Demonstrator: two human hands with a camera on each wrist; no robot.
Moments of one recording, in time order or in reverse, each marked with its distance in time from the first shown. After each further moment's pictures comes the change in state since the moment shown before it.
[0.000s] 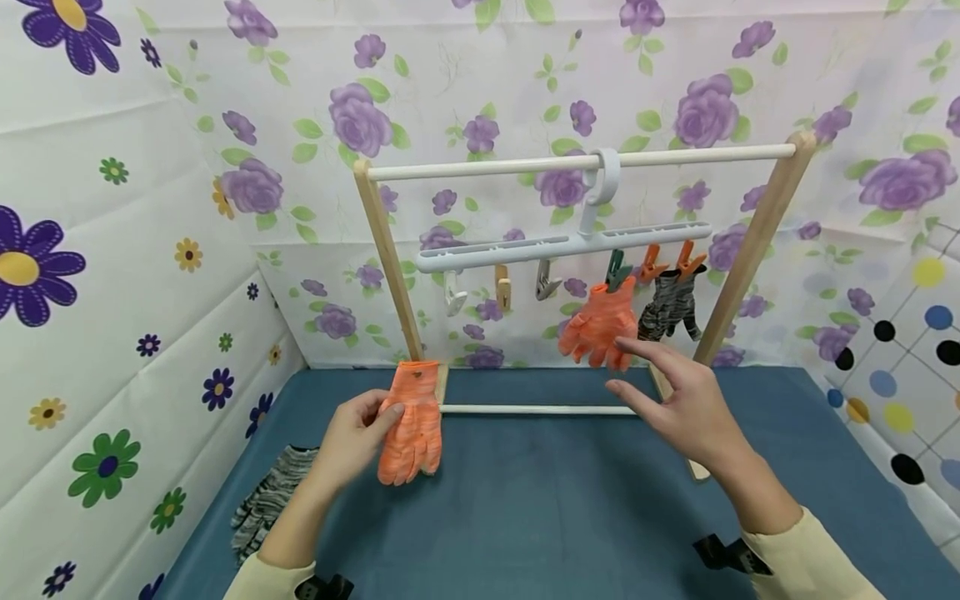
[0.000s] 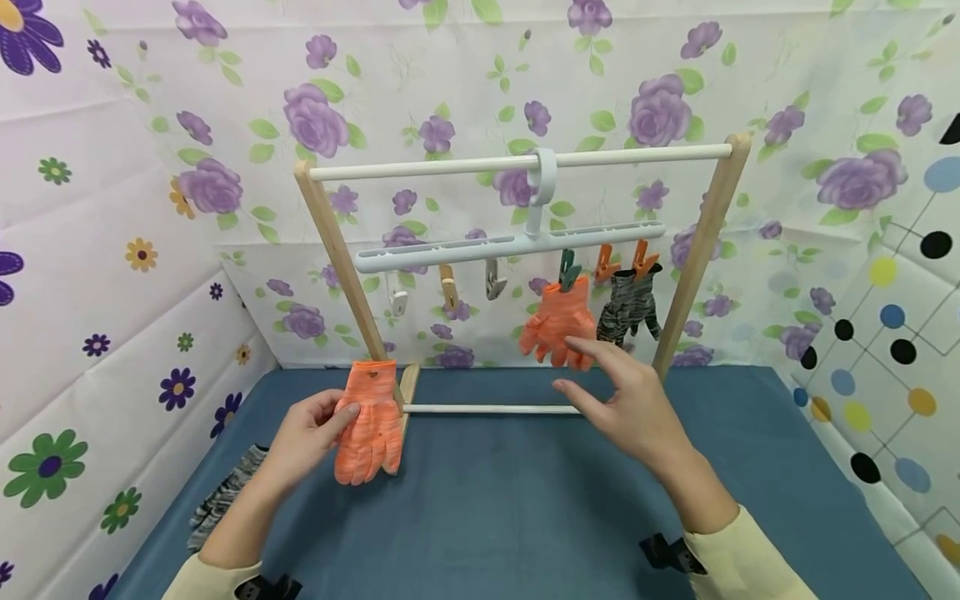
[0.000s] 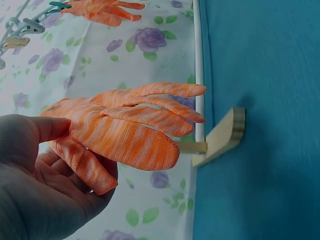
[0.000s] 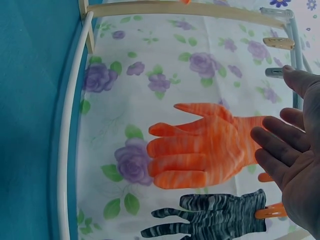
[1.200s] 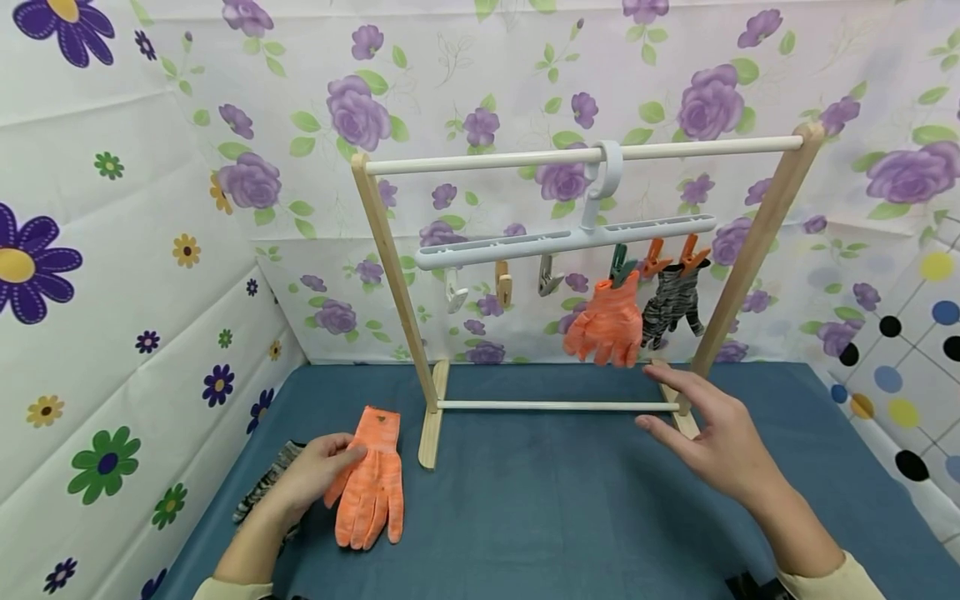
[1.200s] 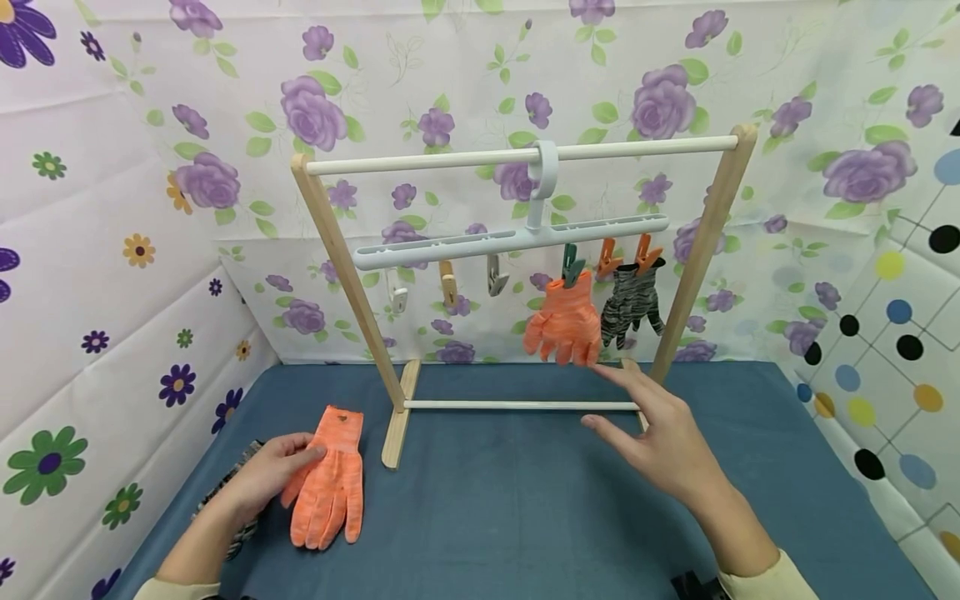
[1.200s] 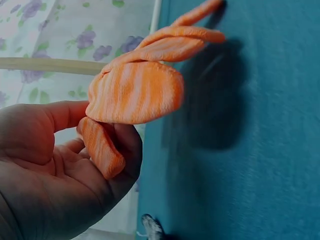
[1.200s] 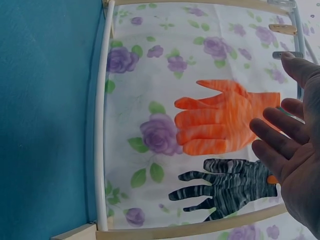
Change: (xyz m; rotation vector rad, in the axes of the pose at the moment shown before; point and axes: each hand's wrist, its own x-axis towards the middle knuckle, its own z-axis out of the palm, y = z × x) left_hand -0.025 -0.063 -0.049 -0.104 -0.284 -0.411; right_hand -0.047 0.011 -0.013 0.011 -0.034 0.045
